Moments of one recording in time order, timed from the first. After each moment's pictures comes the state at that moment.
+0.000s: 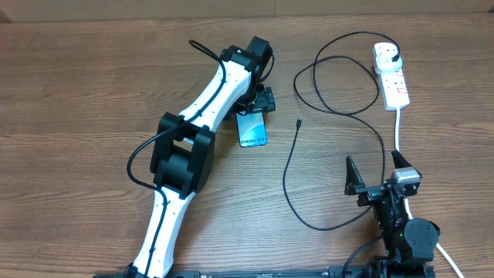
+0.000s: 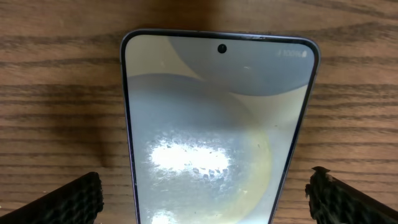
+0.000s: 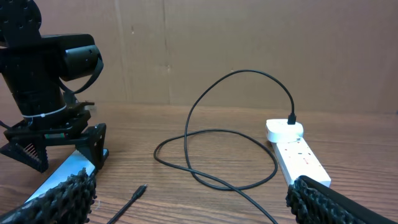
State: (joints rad) left arm -0.47 2.46 2.14 -1.18 0.02 -0.66; right arm -0.06 0.01 0.02 -0.02 -0.20 0.01
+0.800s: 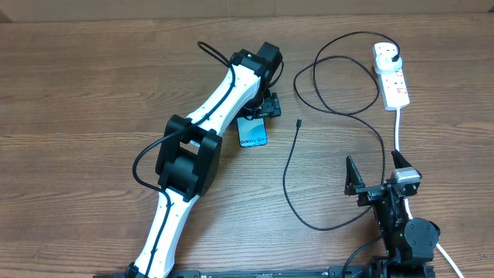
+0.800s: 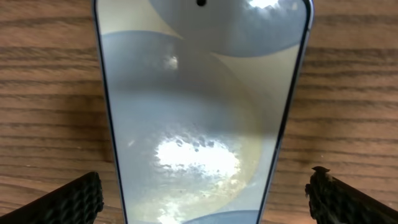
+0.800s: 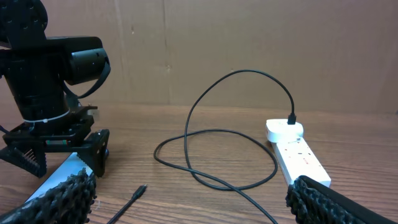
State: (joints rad) left arm -0.51 2.46 2.14 -1.22 -0.02 -0.70; right arm -0.06 0.01 0.02 -0.02 -0.20 0.01
